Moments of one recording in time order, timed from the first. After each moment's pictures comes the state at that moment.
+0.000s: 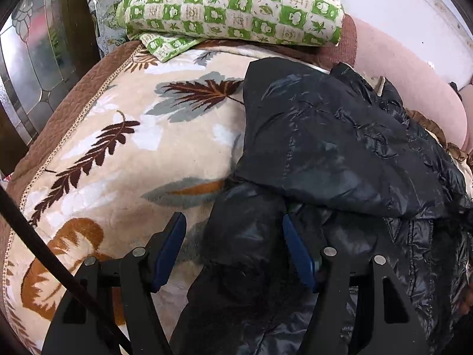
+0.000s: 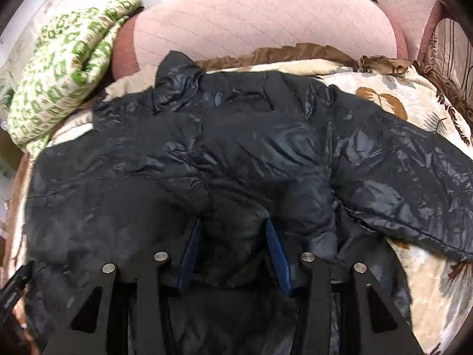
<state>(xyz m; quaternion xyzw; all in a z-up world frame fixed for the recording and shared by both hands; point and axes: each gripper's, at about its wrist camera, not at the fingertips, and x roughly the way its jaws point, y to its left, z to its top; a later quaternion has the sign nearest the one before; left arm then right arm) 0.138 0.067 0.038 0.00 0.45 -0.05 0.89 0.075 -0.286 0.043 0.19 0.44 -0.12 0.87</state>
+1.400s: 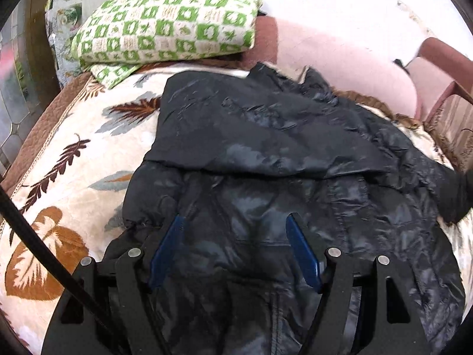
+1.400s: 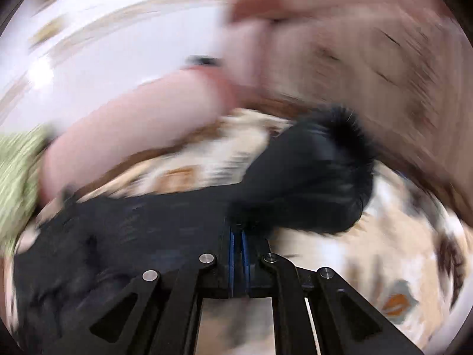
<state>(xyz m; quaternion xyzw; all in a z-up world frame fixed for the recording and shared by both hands) 0.069 0.008 0.058 0.03 0.40 -0.16 0.90 -0.115 -0.421 0.125 0.18 0.29 -0.27 0.90</state>
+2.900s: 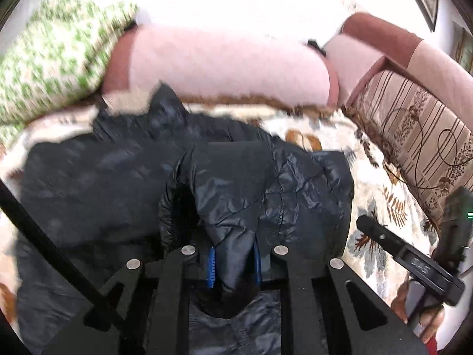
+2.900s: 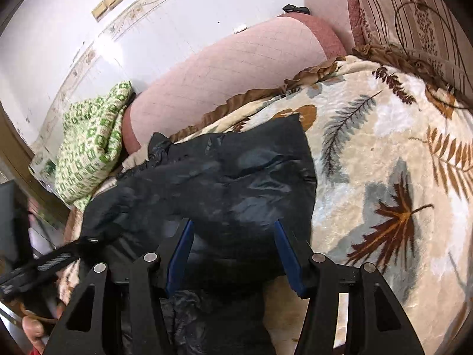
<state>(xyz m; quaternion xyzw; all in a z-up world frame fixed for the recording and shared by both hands) 0.049 -0.192 0.127 0.05 0.40 -0.31 0.86 -0.089 -0.419 0.075 0.31 0.31 -0.09 0.89</state>
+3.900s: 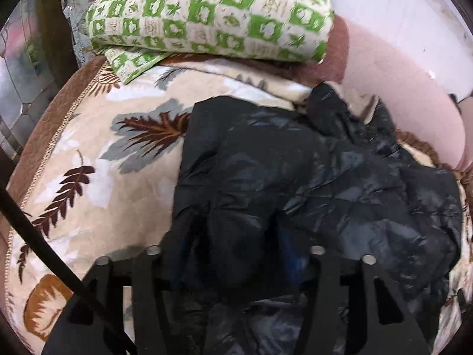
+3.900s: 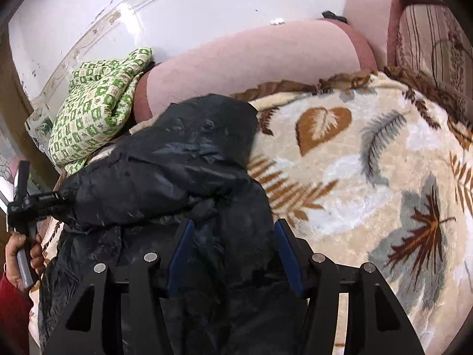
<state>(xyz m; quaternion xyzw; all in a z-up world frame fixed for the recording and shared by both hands) 0.210 0.010 0.061 -0.01 0.47 -0.06 0.88 -0.045 -0.347 0.072 0.21 0.34 -0.08 0.91</state>
